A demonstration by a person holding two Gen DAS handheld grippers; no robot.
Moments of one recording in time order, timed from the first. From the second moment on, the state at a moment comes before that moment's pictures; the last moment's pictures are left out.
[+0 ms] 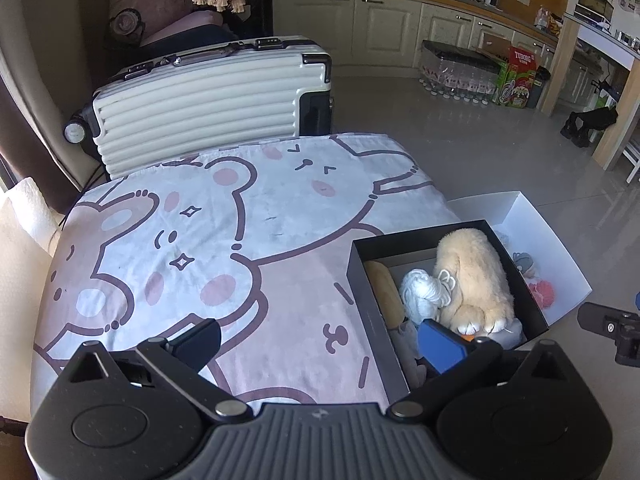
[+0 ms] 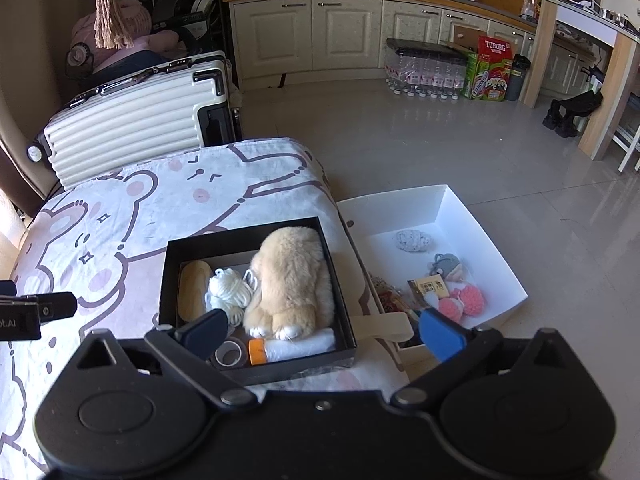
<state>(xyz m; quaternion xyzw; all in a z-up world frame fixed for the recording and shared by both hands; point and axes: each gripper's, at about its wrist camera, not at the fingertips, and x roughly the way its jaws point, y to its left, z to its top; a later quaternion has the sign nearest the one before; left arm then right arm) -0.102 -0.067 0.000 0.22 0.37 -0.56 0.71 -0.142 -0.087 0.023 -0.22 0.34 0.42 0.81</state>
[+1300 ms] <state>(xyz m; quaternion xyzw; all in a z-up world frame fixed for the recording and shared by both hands) -0.097 -0.073 -0.015 0.24 0.37 -0.57 0.70 -0.145 -0.076 0.016 -0.24 0.34 0.42 0.80</state>
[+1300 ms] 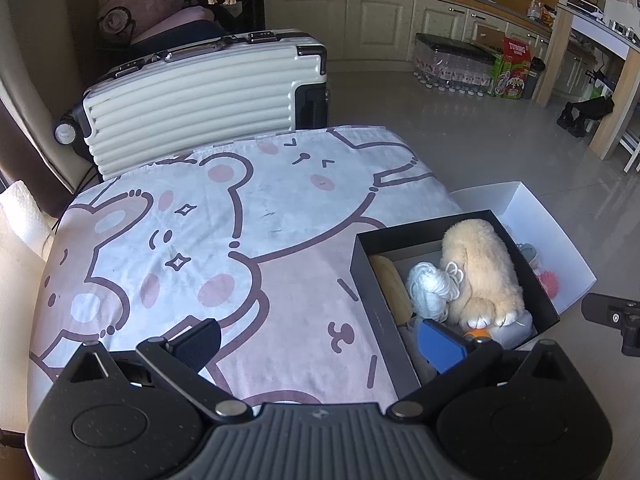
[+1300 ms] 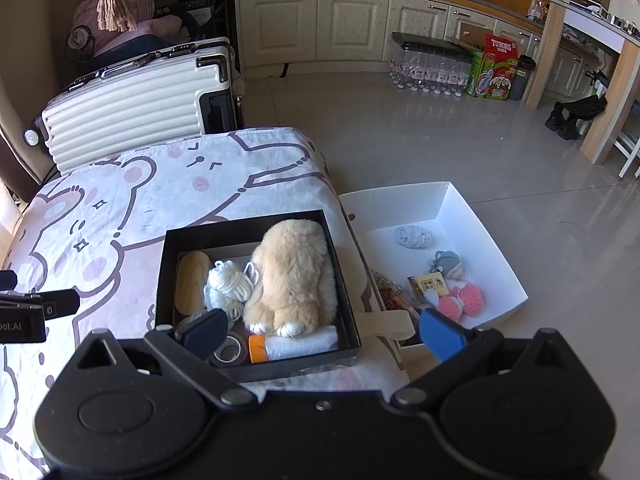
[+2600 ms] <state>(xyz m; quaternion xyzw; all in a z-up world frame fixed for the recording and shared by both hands) -0.096 -0.073 -0.018 0.24 0.37 -0.57 0.70 -0.146 -0.076 0.014 -0.24 0.34 0.42 0.80</state>
